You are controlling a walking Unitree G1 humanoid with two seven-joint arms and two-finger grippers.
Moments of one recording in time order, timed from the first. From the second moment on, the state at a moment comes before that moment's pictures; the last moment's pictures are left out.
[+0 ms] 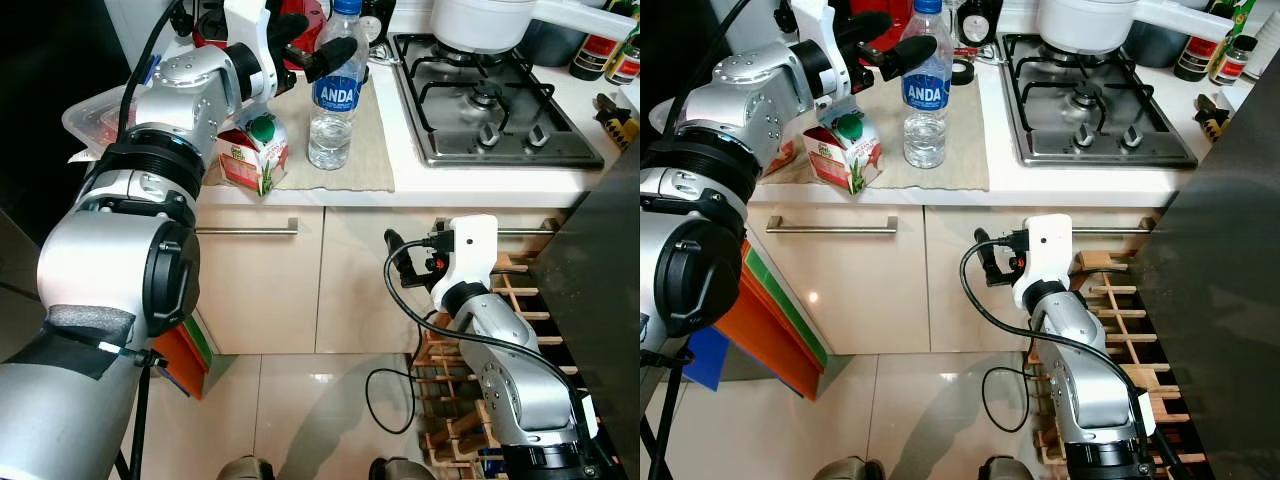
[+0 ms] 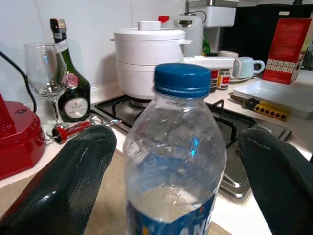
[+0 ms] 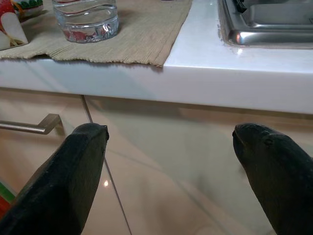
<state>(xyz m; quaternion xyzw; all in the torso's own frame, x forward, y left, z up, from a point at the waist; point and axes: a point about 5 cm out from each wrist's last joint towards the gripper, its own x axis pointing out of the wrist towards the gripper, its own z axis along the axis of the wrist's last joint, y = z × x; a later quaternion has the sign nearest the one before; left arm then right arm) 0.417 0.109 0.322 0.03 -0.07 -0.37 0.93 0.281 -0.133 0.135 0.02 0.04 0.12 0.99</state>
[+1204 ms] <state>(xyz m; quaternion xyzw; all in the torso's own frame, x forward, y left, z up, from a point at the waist) 0.417 0.091 0.322 0.07 -0.07 -0.36 0.93 0.281 -0.131 0.136 0.02 0.03 0.12 0.99</state>
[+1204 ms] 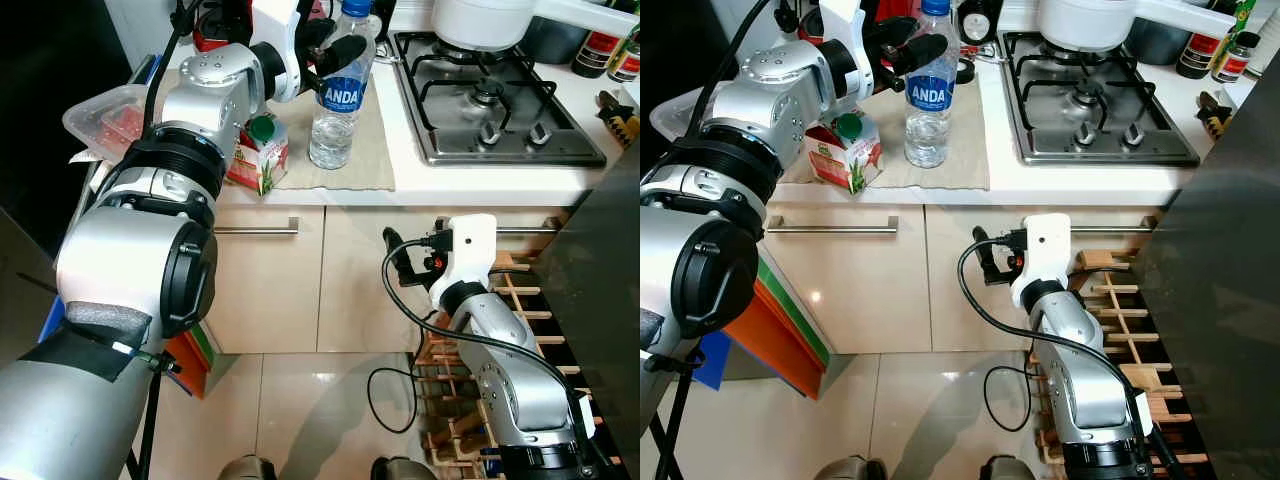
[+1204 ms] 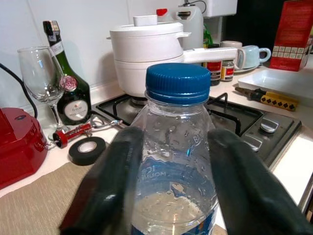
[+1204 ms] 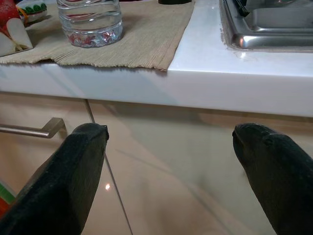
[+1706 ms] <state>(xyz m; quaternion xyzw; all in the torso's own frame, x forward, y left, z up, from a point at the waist) 0.418 0.105 0.313 0.03 -0.11 -0.32 0.94 0.281 -0.131 0.134 0.02 0.04 0.12 0.99</state>
